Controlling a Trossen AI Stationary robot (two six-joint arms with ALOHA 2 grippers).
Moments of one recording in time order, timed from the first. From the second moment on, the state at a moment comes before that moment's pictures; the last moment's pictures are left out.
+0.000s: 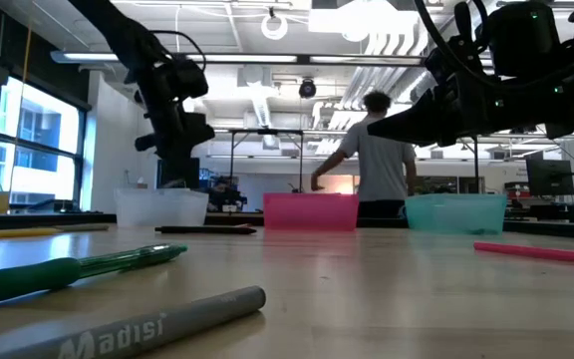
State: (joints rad) left arm 0.98 1.56 1.05 -0.54 -0.09 -0.07; right arm 0.03 1.48 0.22 1.14 0.17 -0.09
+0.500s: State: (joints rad) left arm 1.01 1.75 1.04 -0.47 -0.08 -0.08; right arm 0.03 1.48 0.22 1.14 0.17 -0.11
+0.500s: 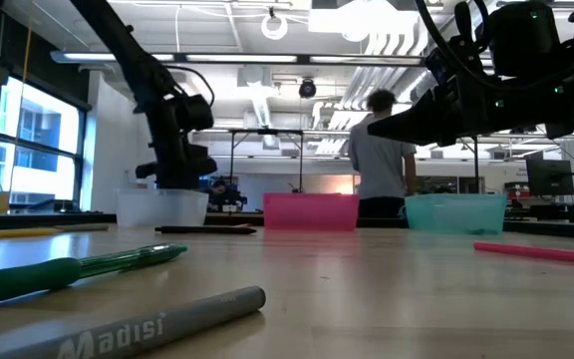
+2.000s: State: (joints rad) left arm 0.43 1.35 0.85 -0.23 -0.13 -0.31; right arm 0.03 1.35 0.01 1.54 0.24 -0.11
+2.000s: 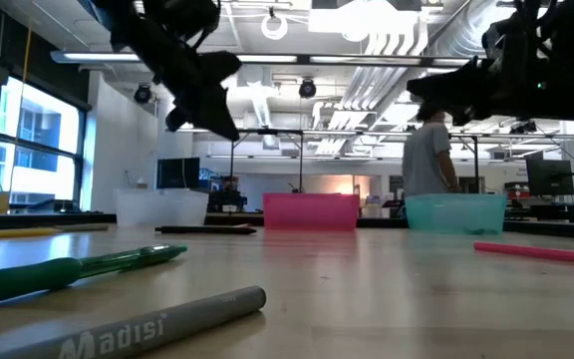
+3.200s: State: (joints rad) left arm 0.48 1.77 0.85 -0.01 -0.29 -0.53; right arm 0.06 1.20 0.18 0.95 0.28 -0.11
